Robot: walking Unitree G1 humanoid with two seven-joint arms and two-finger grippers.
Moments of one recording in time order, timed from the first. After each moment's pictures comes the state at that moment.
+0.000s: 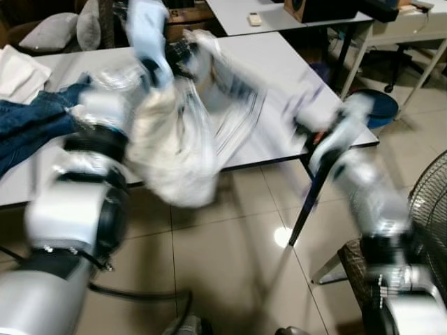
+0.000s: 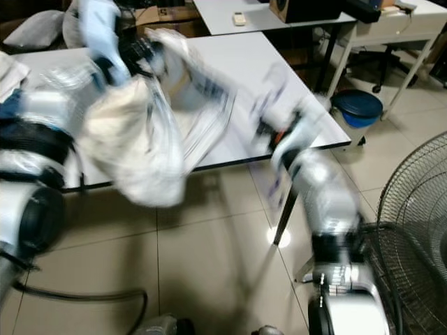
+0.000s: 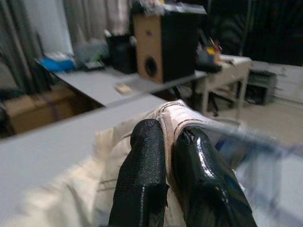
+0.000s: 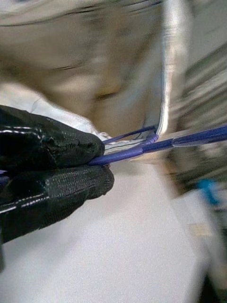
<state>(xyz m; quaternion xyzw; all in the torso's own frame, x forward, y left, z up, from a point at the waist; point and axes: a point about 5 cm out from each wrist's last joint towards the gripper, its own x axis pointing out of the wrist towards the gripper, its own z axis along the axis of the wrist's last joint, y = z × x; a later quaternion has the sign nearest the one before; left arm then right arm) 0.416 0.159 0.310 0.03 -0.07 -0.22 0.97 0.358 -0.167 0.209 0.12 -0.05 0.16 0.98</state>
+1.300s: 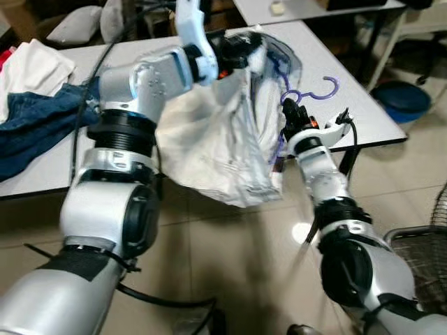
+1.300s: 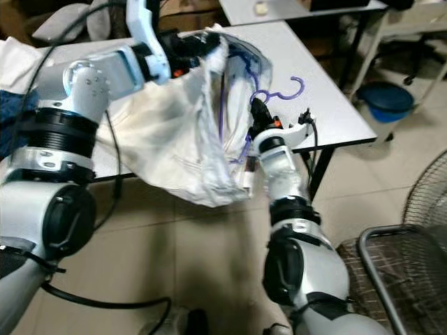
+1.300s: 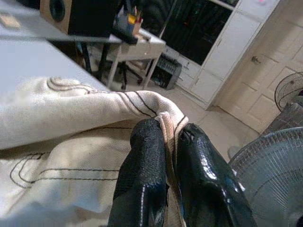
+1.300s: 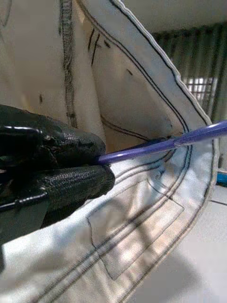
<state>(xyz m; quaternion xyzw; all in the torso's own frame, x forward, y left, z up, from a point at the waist) 0.393 0.071 0.313 -0.17 0.05 -0.41 0.89 0.394 -0.126 0.161 0.51 -0.04 0.08 0.85</state>
